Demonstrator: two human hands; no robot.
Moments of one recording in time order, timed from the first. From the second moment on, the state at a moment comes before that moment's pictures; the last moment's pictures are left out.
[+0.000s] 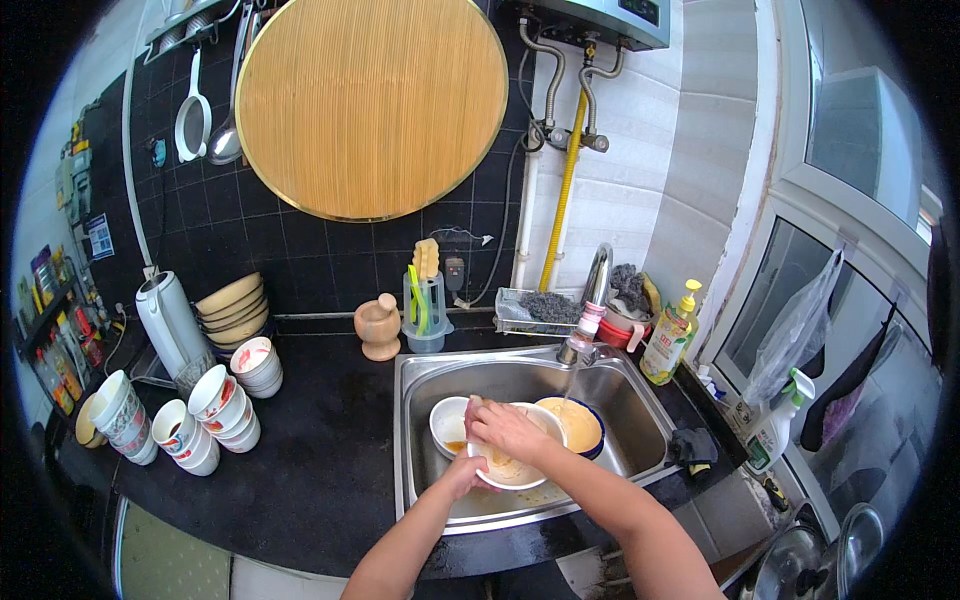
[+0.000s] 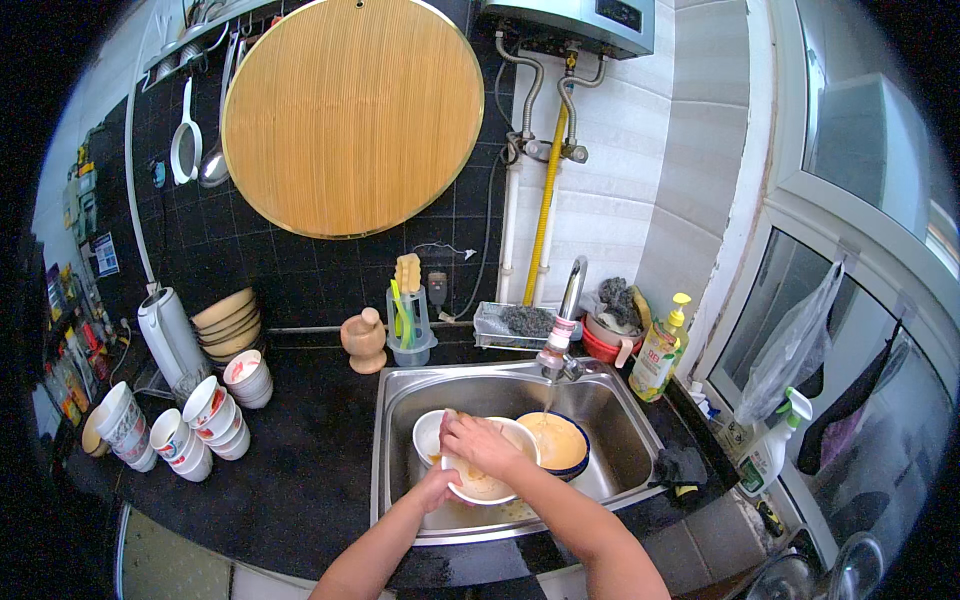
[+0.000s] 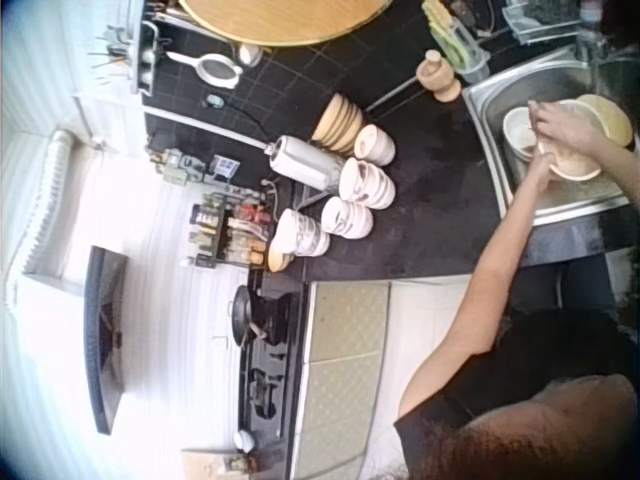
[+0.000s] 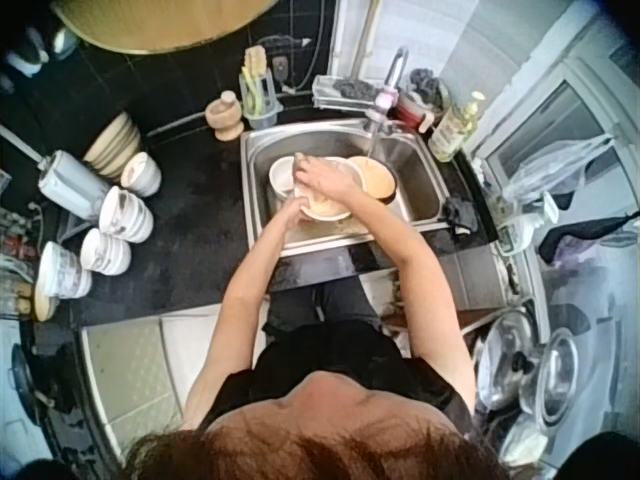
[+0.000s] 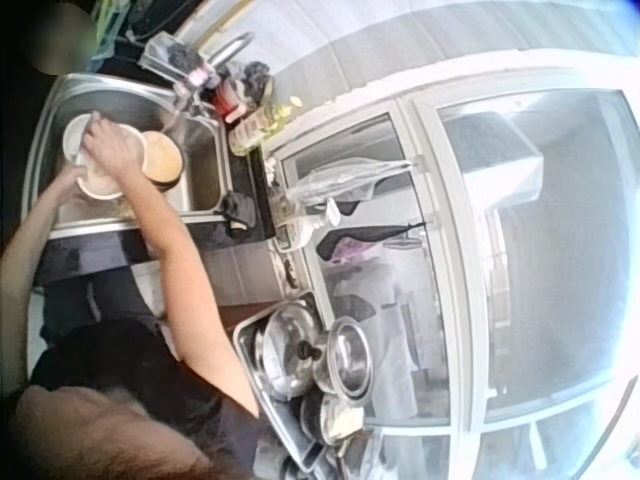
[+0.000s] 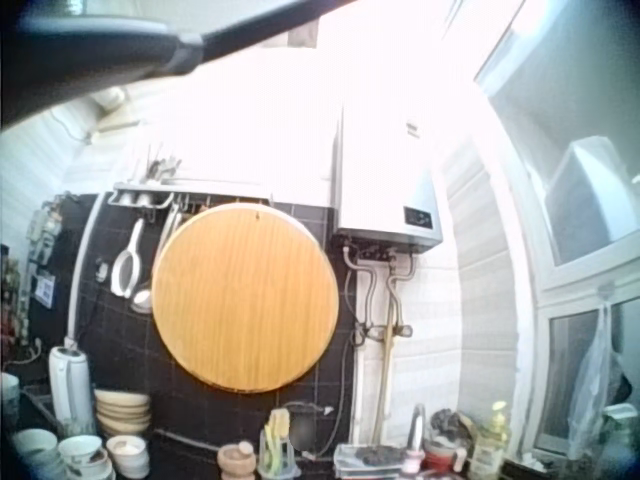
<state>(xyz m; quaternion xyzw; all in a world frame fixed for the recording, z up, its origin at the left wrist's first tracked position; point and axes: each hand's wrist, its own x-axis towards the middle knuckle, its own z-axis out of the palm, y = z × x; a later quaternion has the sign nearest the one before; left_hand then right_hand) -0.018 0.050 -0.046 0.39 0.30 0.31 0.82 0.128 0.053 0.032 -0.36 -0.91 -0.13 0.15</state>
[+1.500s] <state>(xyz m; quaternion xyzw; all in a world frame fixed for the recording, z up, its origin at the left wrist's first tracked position) -0.009 0.055 -0.056 0.35 0.36 0.55 0.67 0.131 0.007 0.007 -0.55 -0.81 -0.17 0.11</state>
